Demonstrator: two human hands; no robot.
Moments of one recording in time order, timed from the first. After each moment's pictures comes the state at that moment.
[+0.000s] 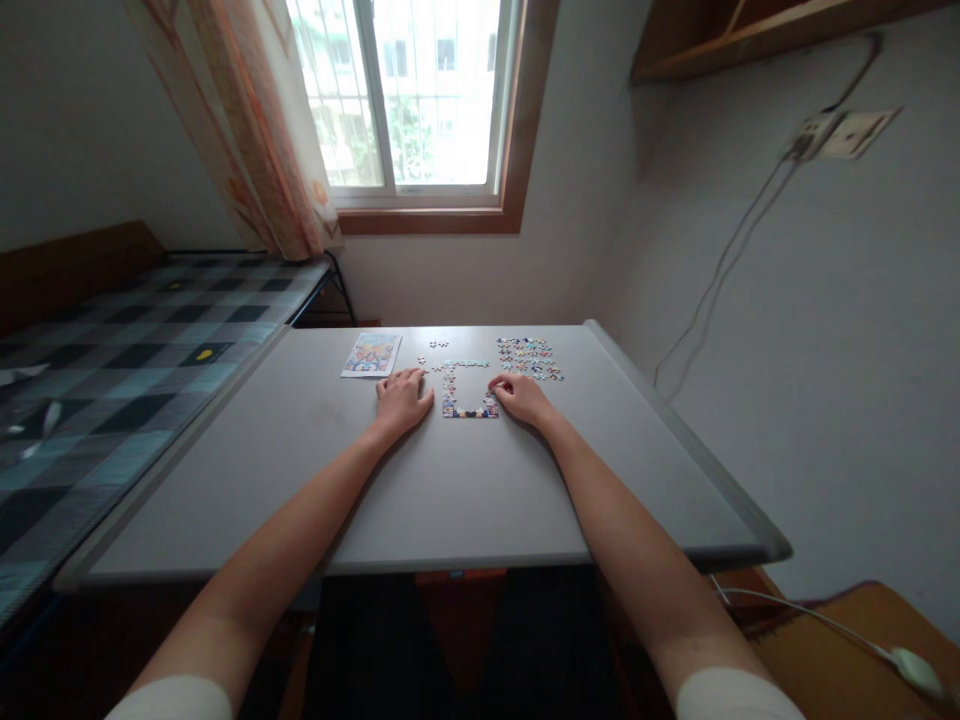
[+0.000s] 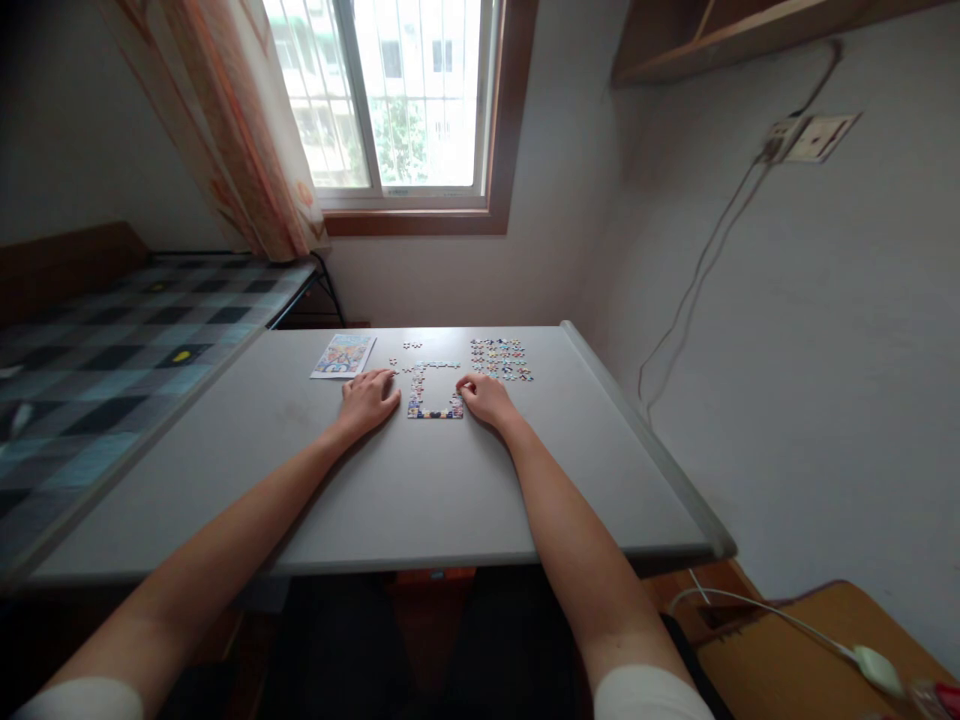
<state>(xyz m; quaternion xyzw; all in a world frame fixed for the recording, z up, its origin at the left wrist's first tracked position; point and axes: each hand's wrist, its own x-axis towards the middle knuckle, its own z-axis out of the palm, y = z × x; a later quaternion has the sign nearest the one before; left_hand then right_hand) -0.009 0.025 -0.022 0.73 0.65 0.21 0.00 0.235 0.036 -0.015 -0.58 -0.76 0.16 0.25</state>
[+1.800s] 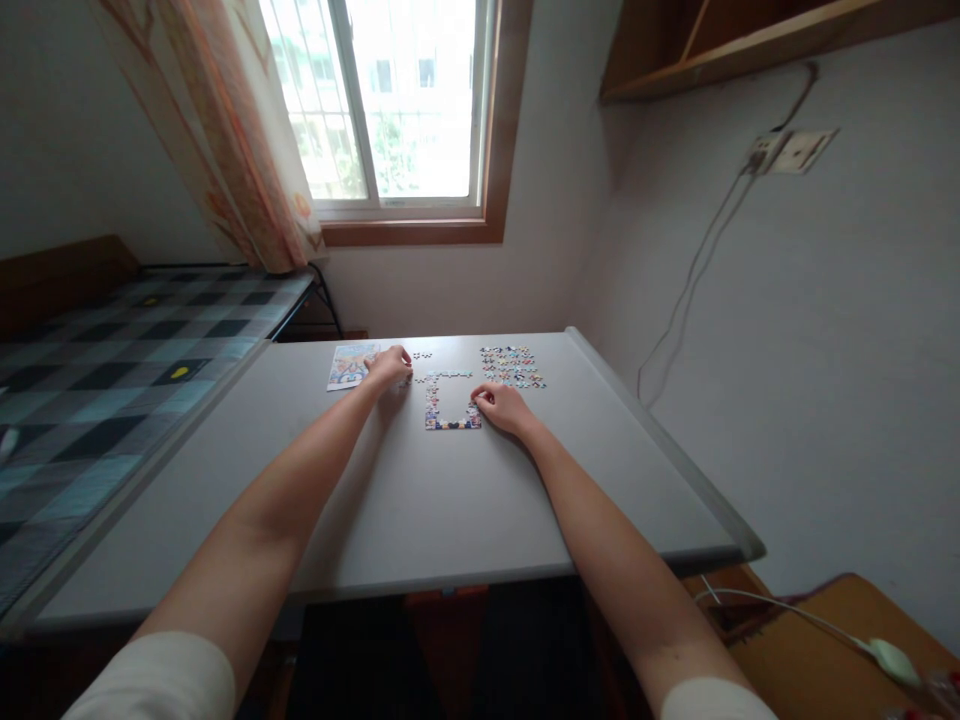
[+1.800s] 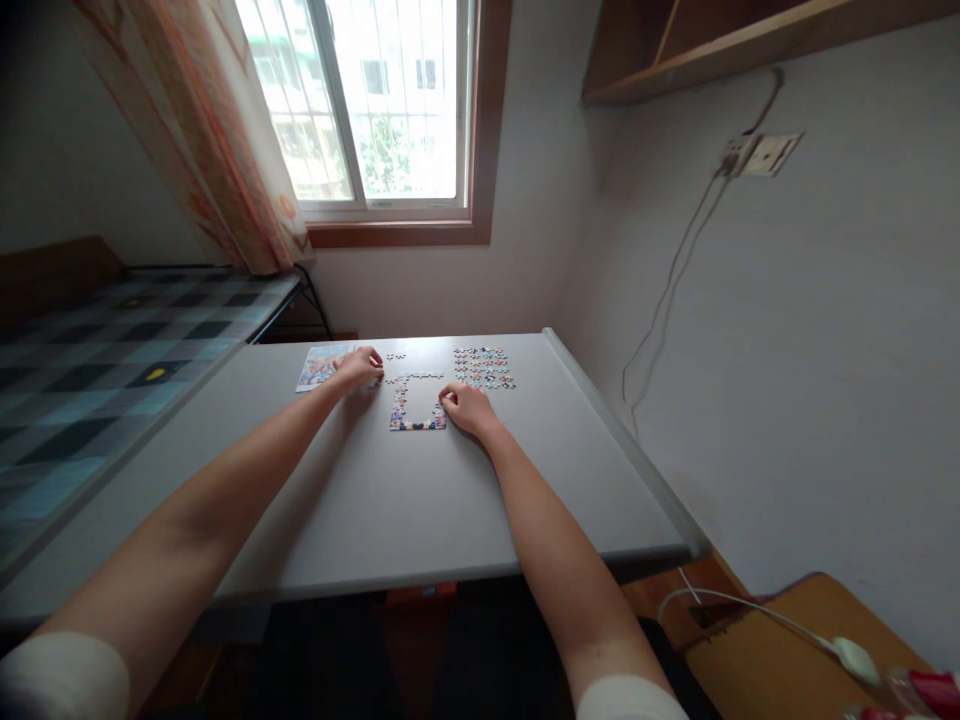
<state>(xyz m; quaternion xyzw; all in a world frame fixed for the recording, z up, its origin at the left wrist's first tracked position) -0.012 0.133 0.005 0.68 0.71 0.16 0.12 0.232 0.033 -0.014 -0.58 -0.76 0.16 0.24</state>
